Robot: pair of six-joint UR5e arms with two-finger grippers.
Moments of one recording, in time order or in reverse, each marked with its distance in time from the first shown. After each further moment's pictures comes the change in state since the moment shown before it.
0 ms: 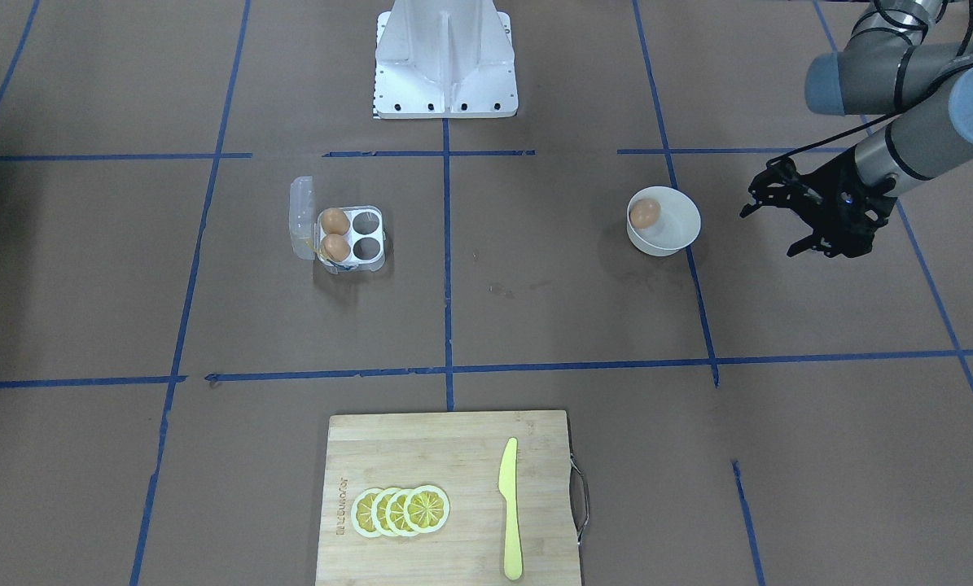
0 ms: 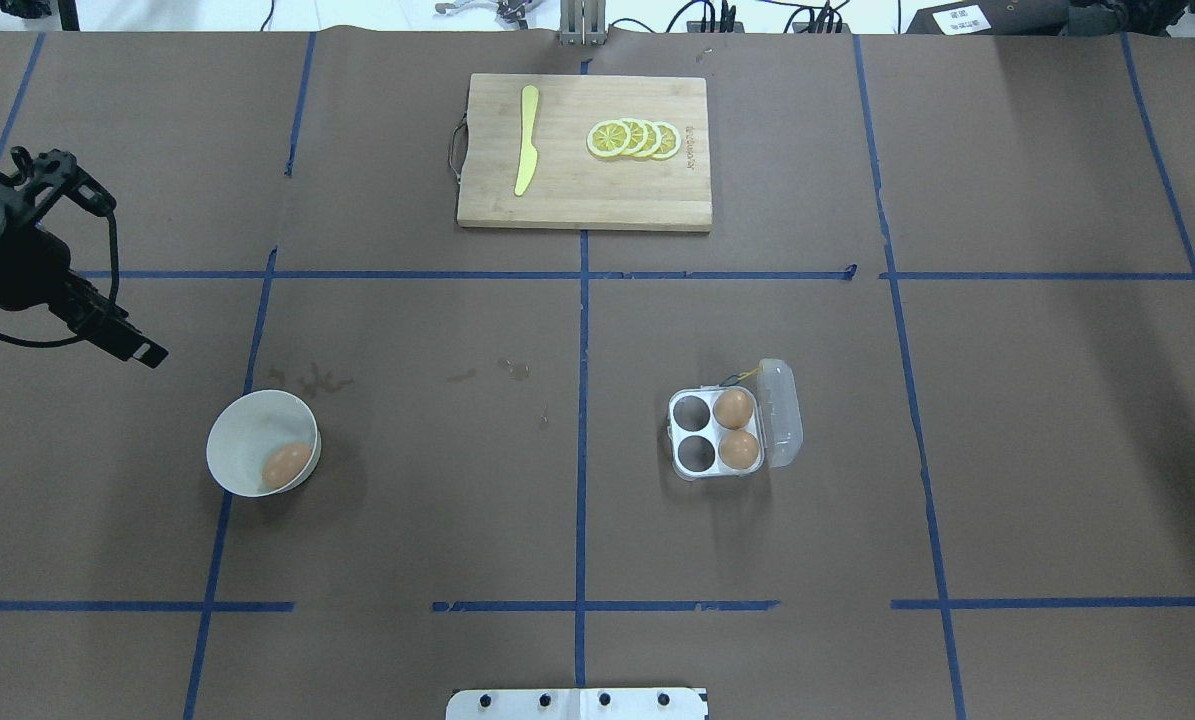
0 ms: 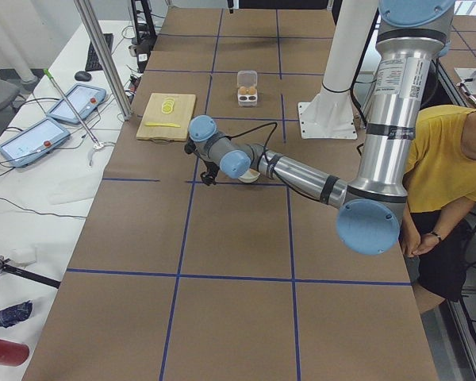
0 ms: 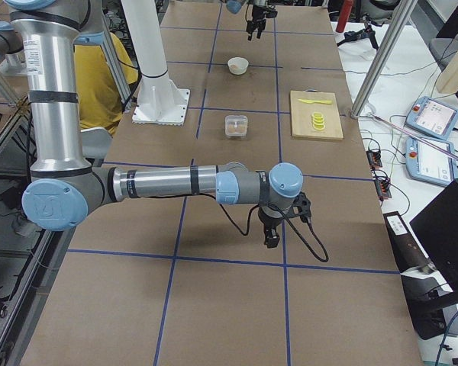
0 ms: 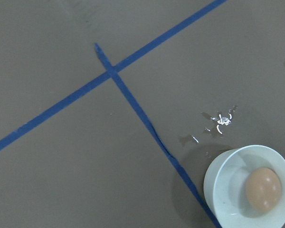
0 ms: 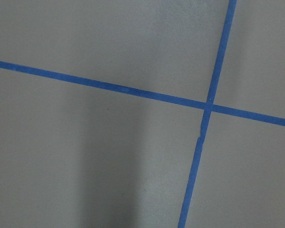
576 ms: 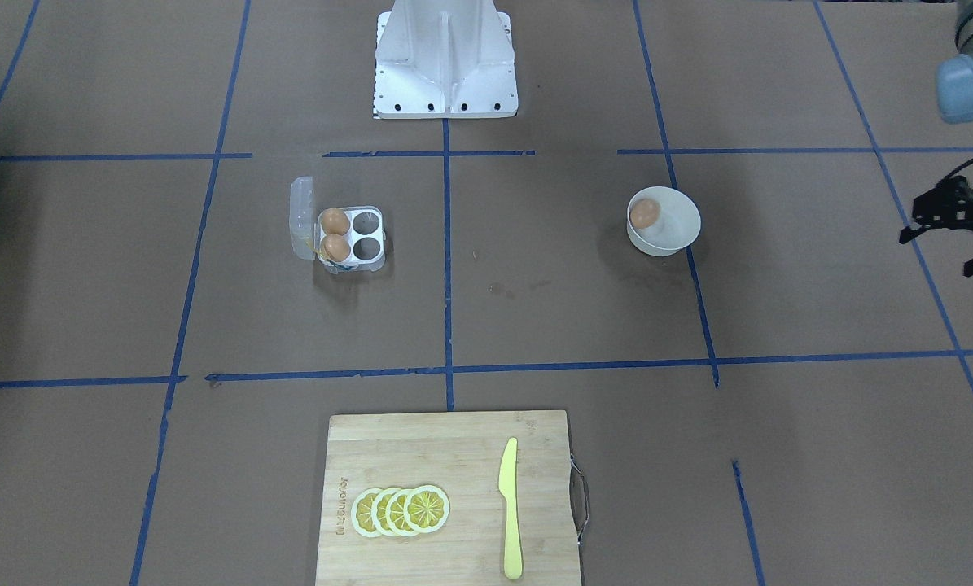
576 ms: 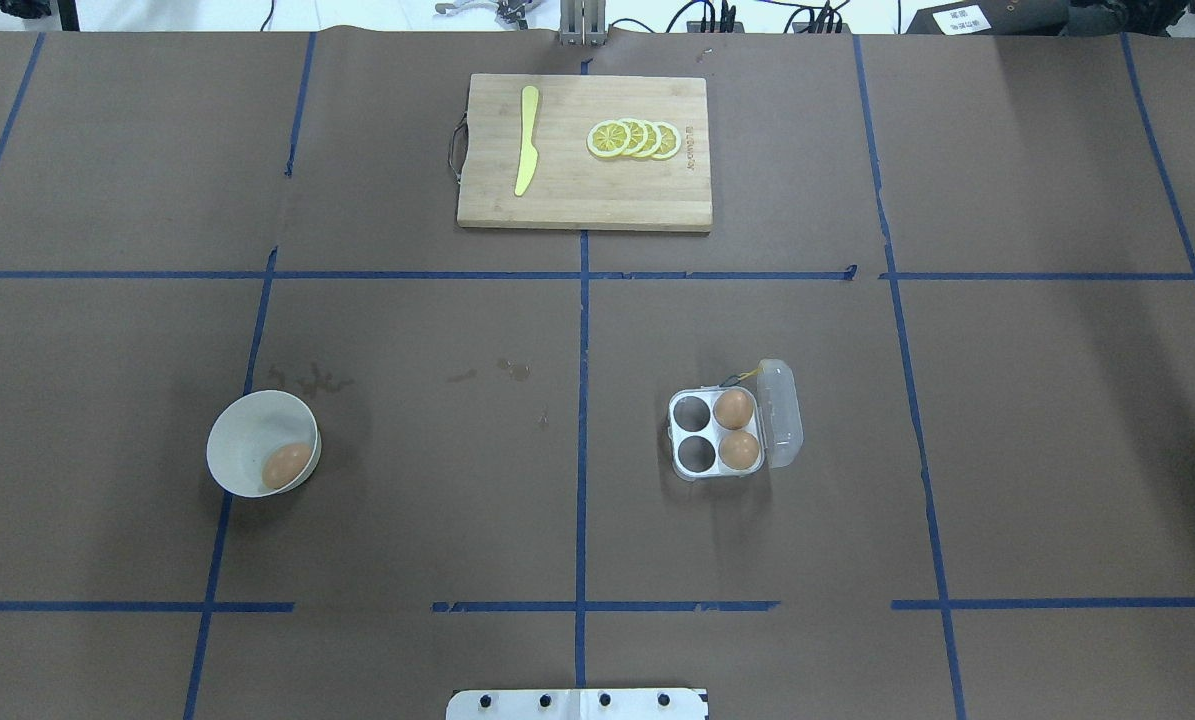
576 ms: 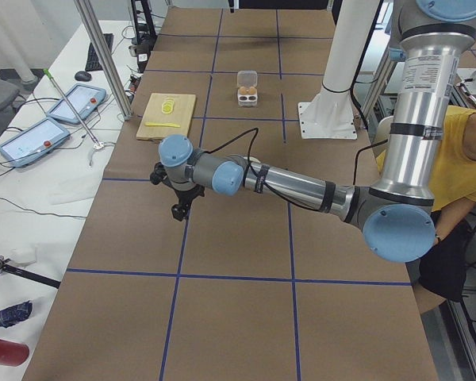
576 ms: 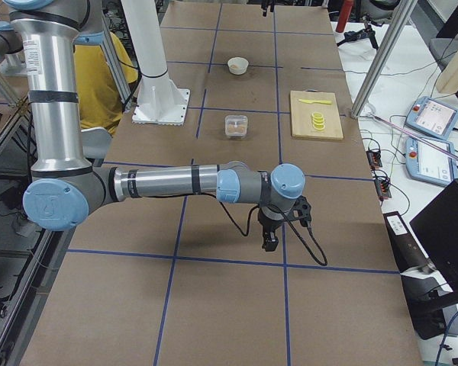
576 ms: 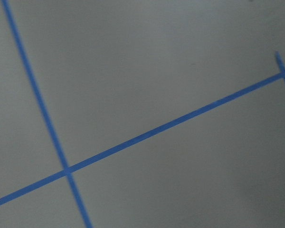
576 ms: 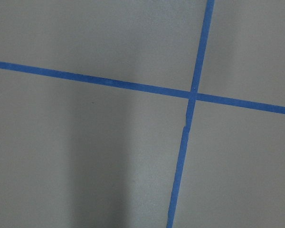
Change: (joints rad) left arm -0.265 0.001 0.064 0.173 0.005 0.200; right arm 0.011 0.013 0.001 -0.075 -0.030 -0.002
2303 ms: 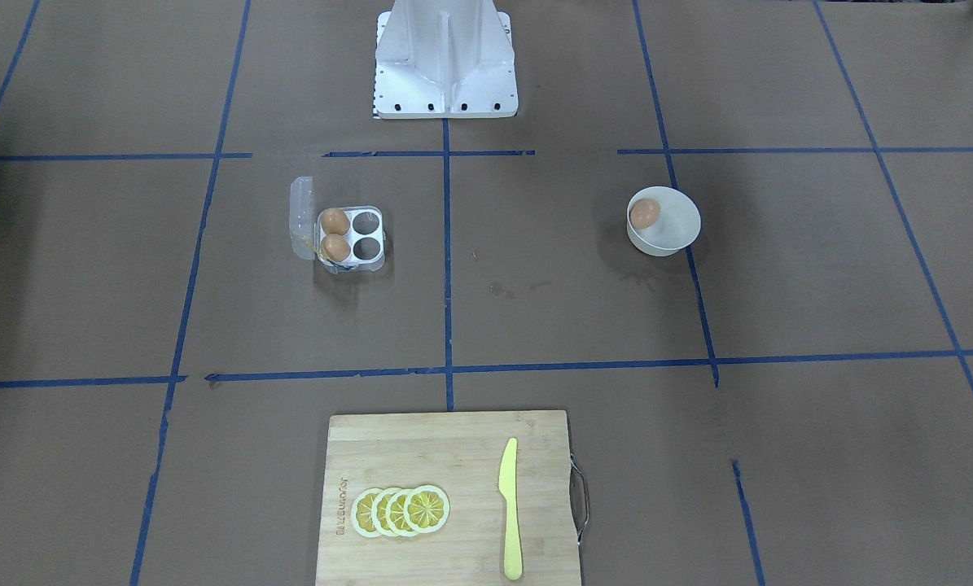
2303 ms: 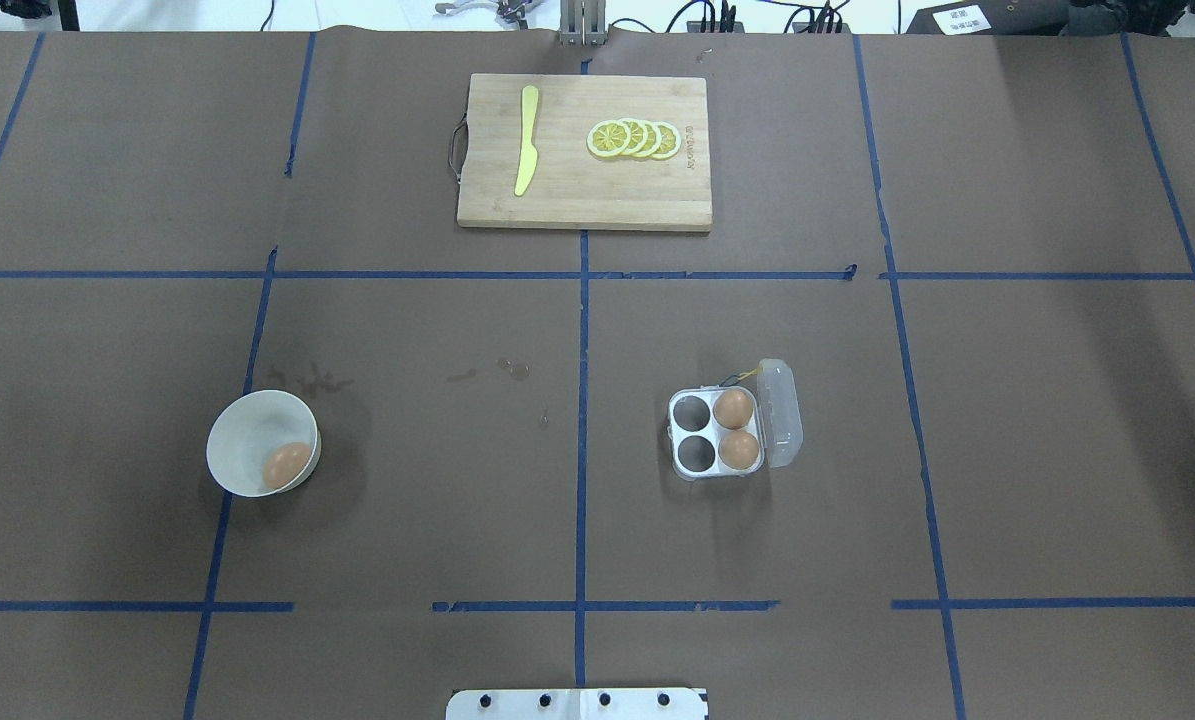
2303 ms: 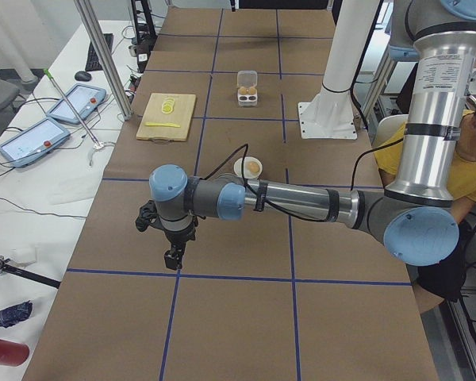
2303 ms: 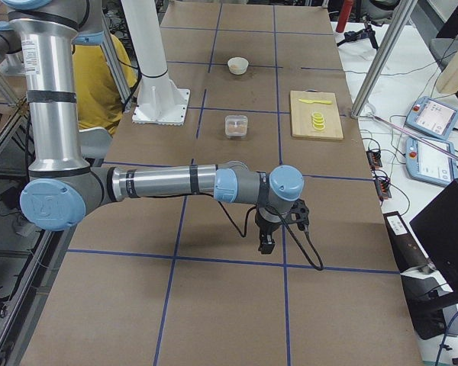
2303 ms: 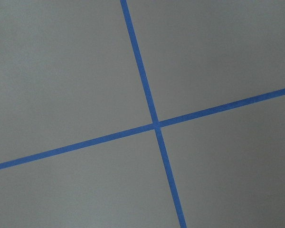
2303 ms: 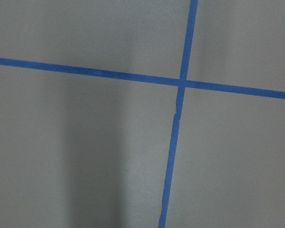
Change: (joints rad) left arm -0.278 0.019 0.145 0.153 0.184 0.142; right arm 0.015 -0.007 0.010 -0.048 -0.011 -0.003
